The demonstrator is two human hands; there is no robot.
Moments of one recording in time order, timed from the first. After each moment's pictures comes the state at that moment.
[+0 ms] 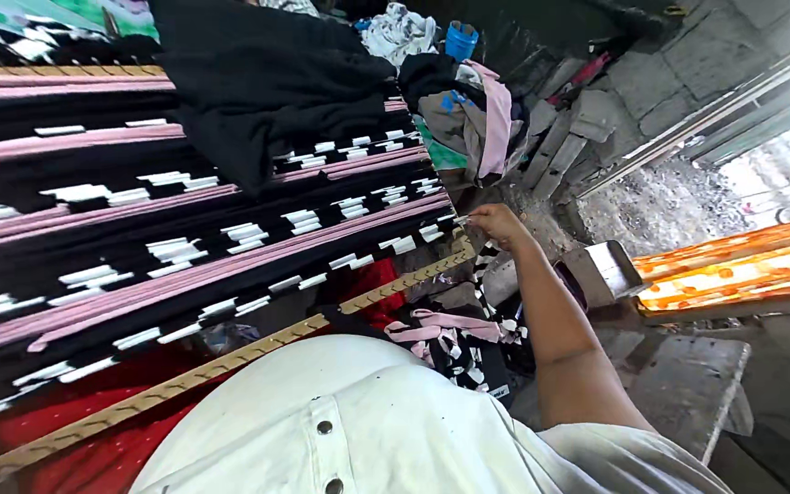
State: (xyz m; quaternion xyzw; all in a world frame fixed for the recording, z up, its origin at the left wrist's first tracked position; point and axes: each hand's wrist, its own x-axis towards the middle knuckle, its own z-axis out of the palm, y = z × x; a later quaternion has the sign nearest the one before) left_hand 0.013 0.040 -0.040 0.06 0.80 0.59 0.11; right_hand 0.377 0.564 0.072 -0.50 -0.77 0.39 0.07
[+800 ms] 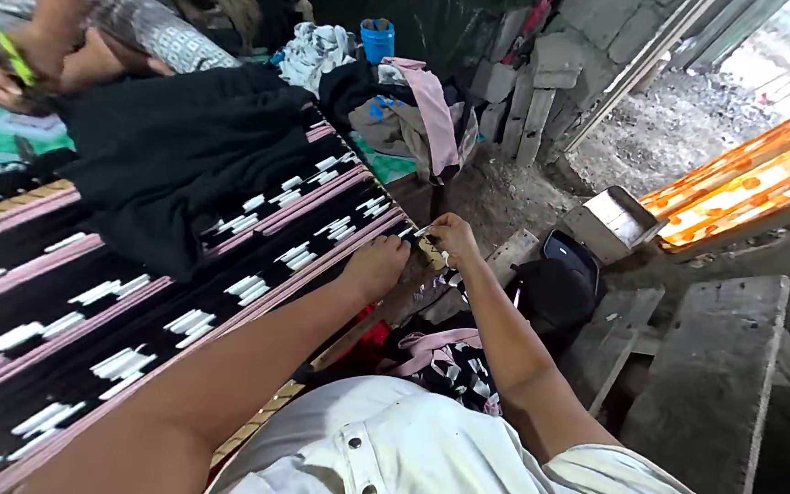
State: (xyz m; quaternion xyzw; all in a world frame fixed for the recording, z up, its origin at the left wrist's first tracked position) left_hand 0.197 0.452 0.040 0.82 0.57 0.03 0.08; right_hand 0.371 0.557 0.010 -0.57 -0.52 0.54 0.33
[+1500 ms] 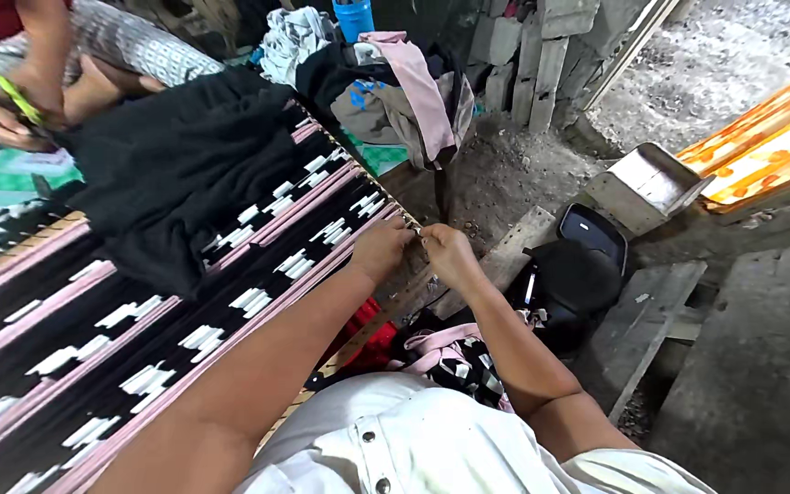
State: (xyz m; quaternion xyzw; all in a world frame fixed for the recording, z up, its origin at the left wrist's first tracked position) left_hand 0.207 0.491 0.028 0.81 0.57 0.11 0.11; right_hand 0.376 0.489 0.060 -0.55 -0.69 0.42 0.21
